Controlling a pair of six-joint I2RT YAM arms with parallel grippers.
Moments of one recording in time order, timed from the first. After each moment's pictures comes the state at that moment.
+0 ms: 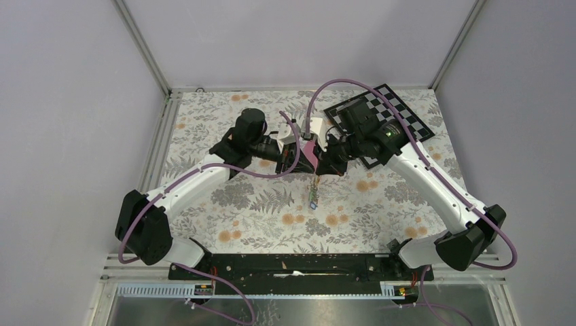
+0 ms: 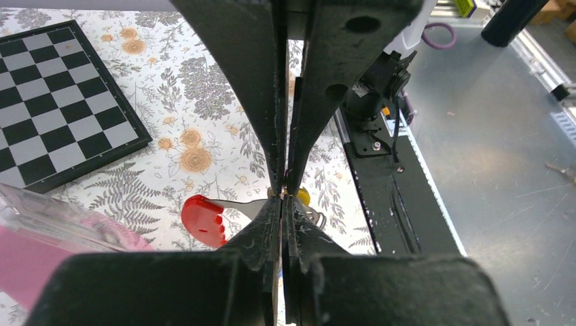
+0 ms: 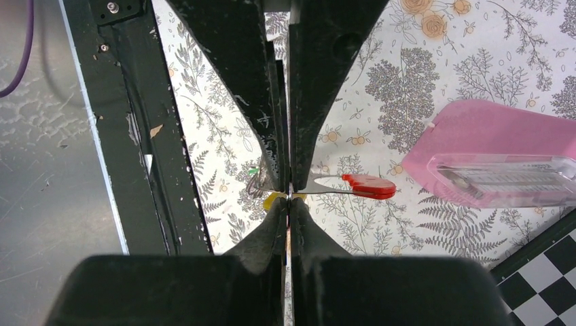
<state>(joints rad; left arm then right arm) -0.62 1.42 1.10 -0.02 1.13 0.18 0.65 1.40 1.51 -1.05 -0.55 -0.48</state>
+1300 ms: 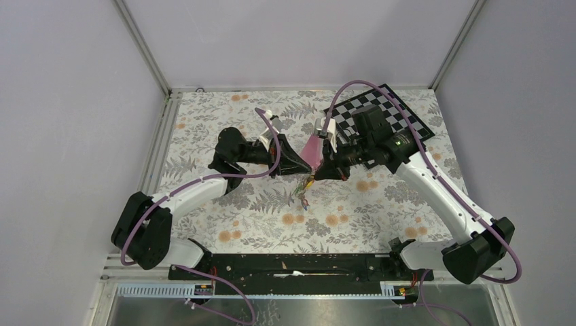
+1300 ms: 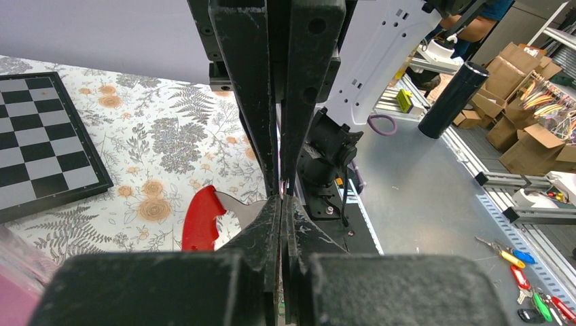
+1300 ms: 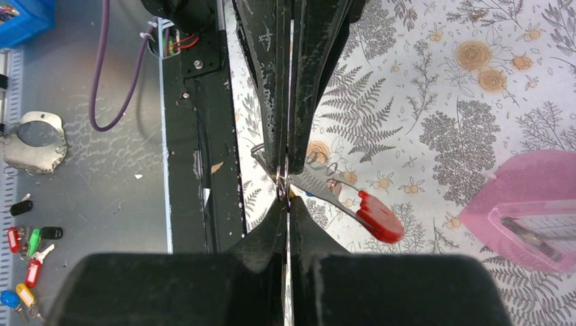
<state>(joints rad) -0.58 1.38 0.82 0.84 1.16 -0.53 0.55 1.30 1.33 -0.86 -0.85 -0.40</state>
